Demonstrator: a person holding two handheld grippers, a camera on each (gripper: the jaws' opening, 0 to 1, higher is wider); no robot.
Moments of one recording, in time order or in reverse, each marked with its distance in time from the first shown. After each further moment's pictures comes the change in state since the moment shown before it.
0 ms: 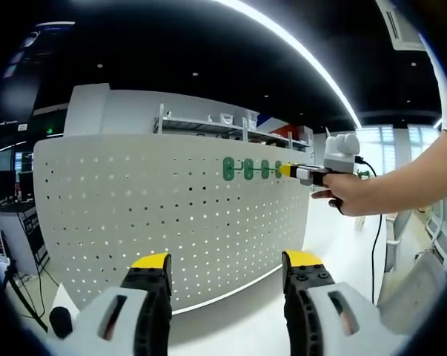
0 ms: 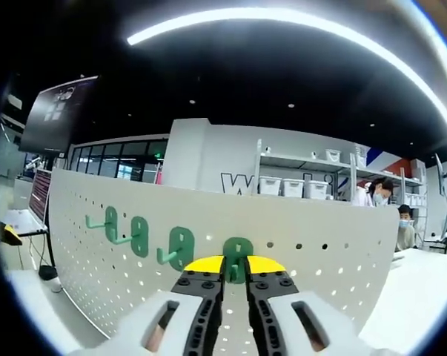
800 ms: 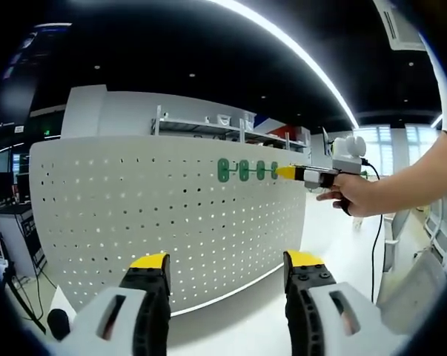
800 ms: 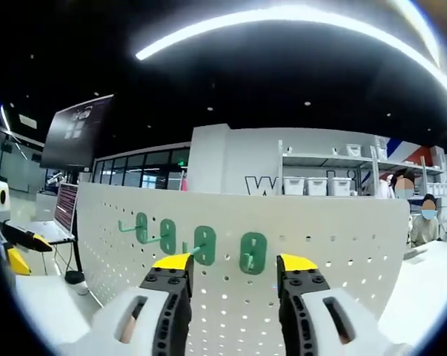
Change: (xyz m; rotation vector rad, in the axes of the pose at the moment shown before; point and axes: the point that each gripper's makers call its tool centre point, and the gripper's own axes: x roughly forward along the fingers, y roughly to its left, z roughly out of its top) left arm 0.003 -0.005 0.002 0.003 -0.009 -0.013; right arm -0.019 0.013 0.003 0.074 -0.033 0.146
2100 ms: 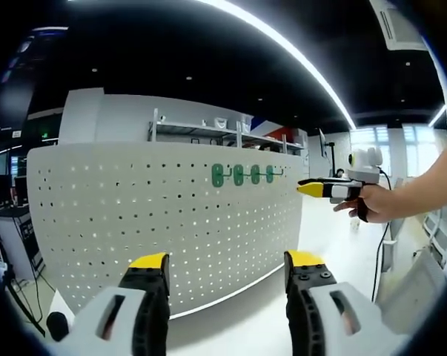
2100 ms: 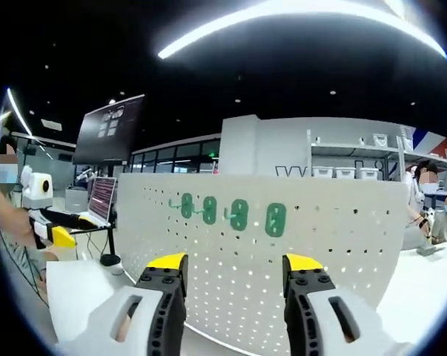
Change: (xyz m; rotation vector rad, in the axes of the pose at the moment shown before) left arm -0.001 -0.009 0.005 0.011 -0.013 -0.015; right arm -0.067 0.022 -0.017 0.004 0.061 0.197
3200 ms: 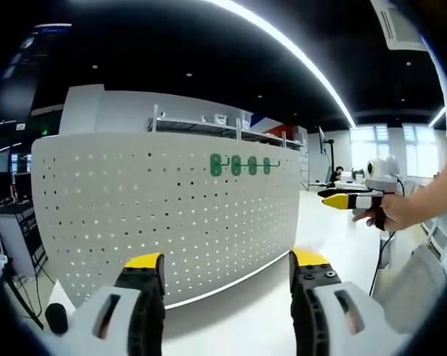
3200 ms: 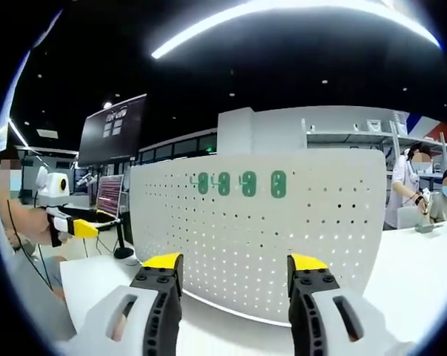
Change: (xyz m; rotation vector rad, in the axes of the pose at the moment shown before) left arm -0.013 -0.004 -0.017 -0.006 0.020 -0.005; right arm -0.058 0.029 -0.036 0.082 0.037 -0.008
